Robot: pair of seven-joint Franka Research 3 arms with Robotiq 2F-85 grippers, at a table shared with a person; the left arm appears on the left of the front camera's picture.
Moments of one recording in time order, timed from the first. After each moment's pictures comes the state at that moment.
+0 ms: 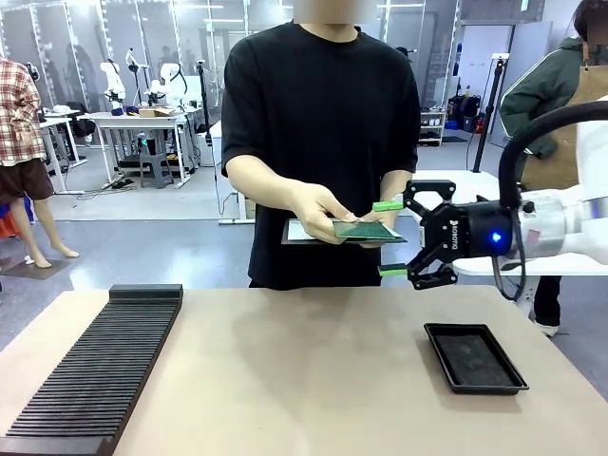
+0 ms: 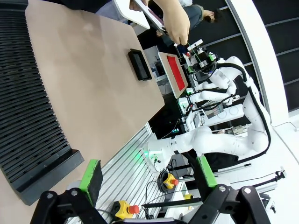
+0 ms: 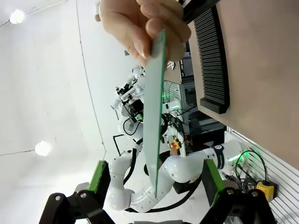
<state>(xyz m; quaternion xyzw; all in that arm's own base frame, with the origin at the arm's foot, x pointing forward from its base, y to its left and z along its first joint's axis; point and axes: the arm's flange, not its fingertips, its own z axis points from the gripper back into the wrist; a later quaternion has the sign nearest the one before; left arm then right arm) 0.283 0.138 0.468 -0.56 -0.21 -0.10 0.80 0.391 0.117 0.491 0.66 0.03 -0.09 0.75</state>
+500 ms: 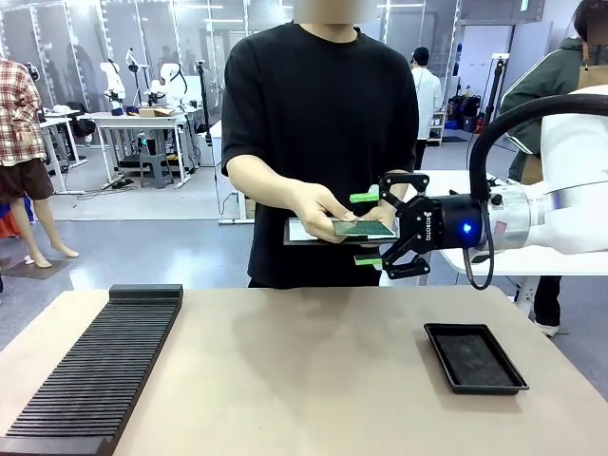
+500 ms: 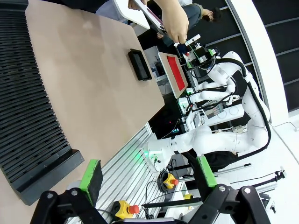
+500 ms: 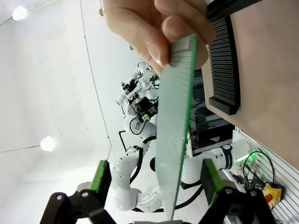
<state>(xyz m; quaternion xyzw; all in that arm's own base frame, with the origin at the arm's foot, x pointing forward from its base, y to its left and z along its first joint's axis) 0.283 0.138 0.468 -0.56 -0.21 -0.10 0.80 0.409 0.142 0.492 0.67 0.05 -0.09 0.74</state>
